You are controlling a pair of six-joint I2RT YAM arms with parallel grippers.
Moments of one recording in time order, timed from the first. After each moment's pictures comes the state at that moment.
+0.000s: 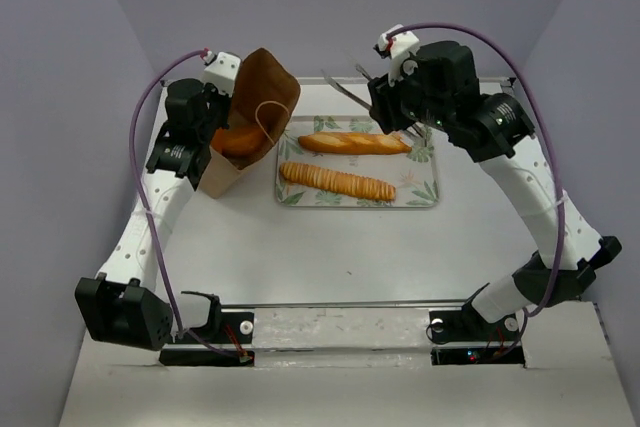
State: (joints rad) left arm -0.17 1.26 1.24 -0.21 -0.08 0.29; right arm 0.67 1.52 1.99 -0.96 0.08 -0.08
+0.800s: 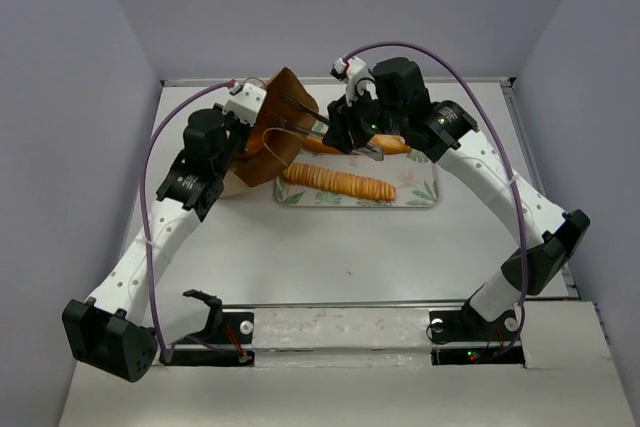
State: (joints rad) left arm -0.35 1.12 1.07 -0.18 -0.15 0.33; right arm 0.70 1.59 1.81 -0.71 -0.30 0.01
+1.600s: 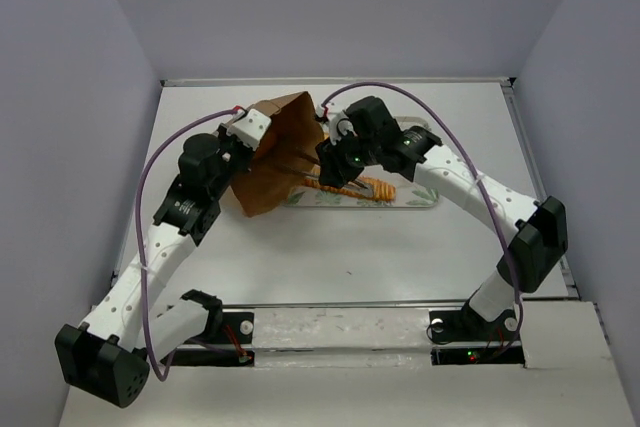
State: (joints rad) left arm -0.38 0.97 0.88 -0.08 -0.05 0.38; right arm 0.74 1.61 1.53 -0.64 -0.30 0.03
